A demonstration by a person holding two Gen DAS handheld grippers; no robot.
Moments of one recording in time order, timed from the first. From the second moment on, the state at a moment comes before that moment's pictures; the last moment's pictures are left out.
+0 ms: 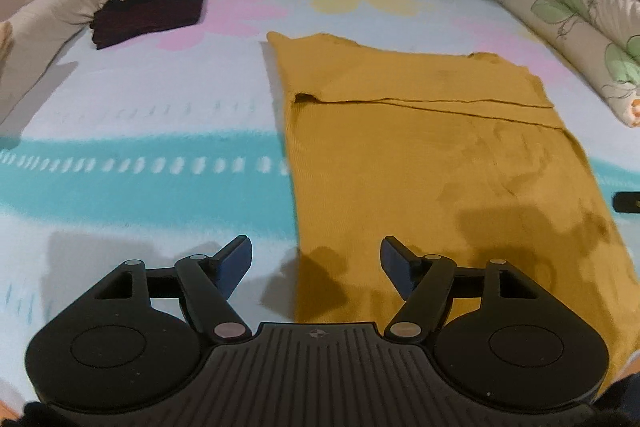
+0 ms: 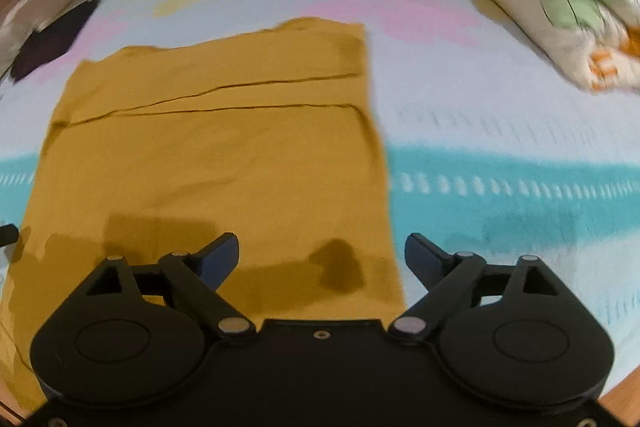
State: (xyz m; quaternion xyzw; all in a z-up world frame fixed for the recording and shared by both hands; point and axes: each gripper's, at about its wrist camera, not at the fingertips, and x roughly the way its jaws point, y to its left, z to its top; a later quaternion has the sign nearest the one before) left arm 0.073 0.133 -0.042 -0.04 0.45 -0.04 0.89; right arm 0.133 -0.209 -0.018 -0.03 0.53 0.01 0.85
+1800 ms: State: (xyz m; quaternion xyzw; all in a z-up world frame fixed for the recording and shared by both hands) left arm 0.029 0.119 -0.077 -0.04 0.50 -0.08 0.86; right arm 0.068 -0.321 -0.061 0.13 0.61 0.09 0.78
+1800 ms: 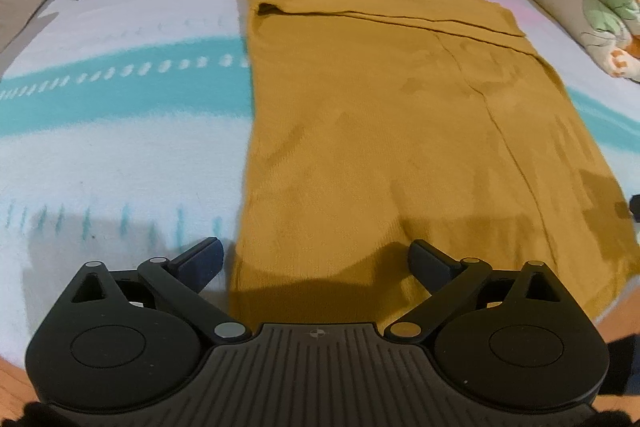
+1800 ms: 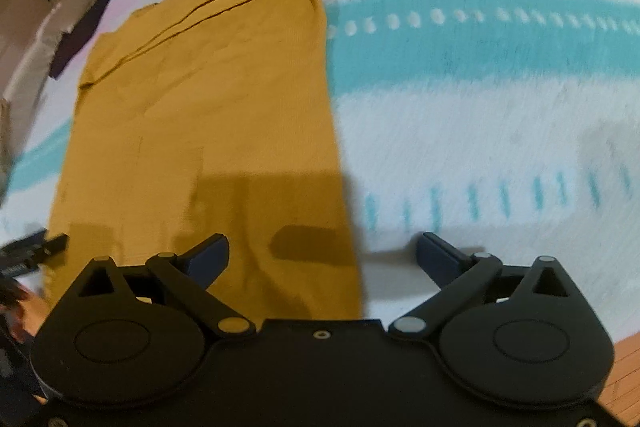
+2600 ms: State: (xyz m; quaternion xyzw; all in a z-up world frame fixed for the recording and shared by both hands) left arm 0.008 0.131 -0.051 -0.07 0.41 -0.12 0.90; right arm 0.068 -0.306 -0.060 0.15 0.60 0.13 0.78
